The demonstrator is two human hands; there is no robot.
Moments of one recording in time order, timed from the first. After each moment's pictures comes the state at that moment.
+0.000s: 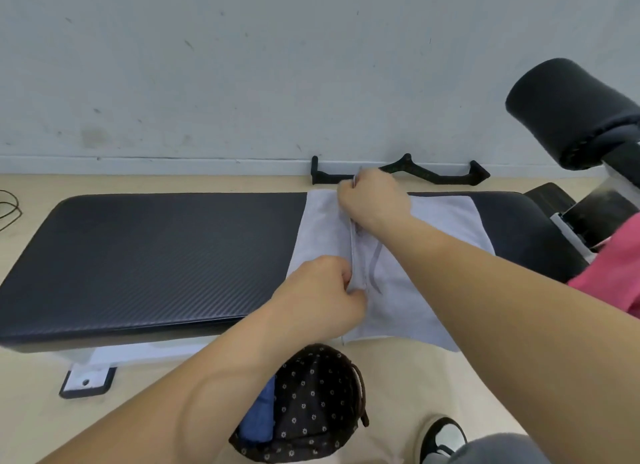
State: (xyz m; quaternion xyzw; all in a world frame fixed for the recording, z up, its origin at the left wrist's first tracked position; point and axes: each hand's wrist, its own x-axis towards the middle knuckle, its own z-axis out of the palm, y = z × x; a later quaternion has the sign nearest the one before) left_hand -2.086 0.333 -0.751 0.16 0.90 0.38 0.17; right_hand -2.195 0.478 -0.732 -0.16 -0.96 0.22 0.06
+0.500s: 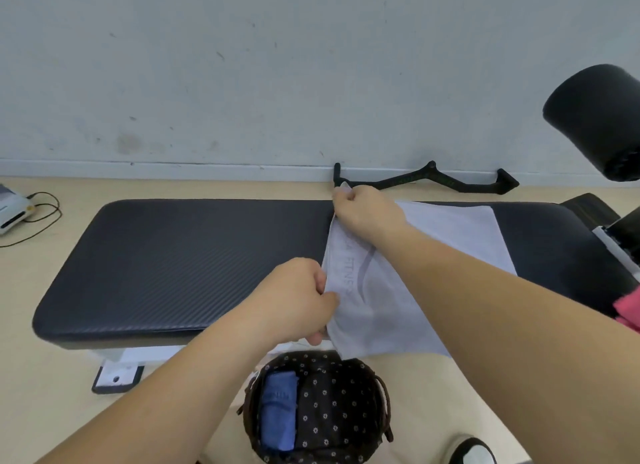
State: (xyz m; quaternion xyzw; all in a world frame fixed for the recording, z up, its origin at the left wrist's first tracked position) left_hand -2.098 0.274 -0.745 0.05 0.89 0.39 0.25; right_hand -2.216 0.442 -0.758 -0.11 -0.96 0.25 0.00
